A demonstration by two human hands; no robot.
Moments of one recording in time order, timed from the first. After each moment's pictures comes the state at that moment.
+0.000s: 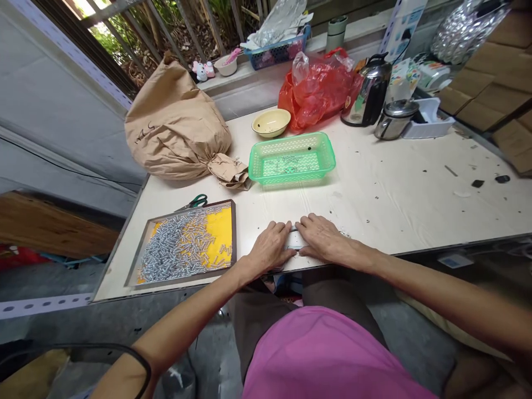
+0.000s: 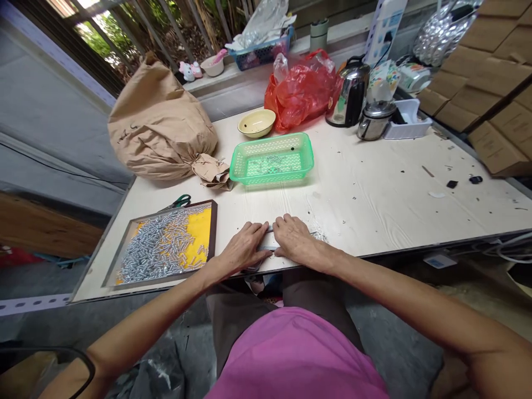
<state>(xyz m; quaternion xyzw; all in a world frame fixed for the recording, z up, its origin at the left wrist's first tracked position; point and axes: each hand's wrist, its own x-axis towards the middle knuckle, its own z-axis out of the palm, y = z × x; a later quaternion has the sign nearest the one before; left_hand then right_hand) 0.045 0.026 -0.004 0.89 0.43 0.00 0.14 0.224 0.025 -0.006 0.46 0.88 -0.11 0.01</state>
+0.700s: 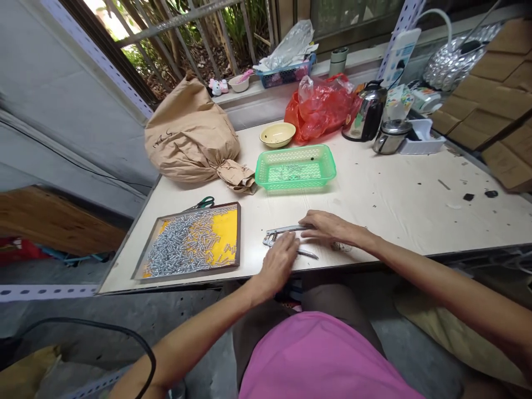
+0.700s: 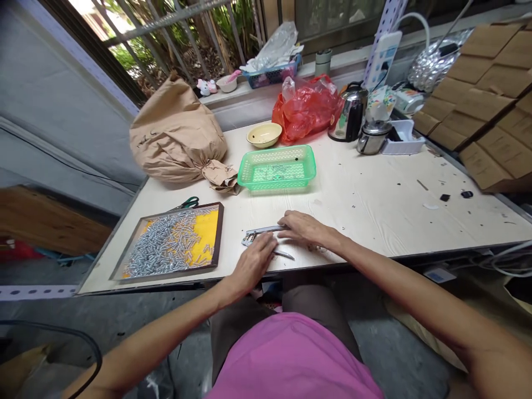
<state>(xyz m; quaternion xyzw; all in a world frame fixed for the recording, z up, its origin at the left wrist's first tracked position) 0.051 -0.016 -0.035 0.89 0.43 0.14 0.12 0.251 0.056 -0.009 0.40 0.90 -0.19 -0.04</state>
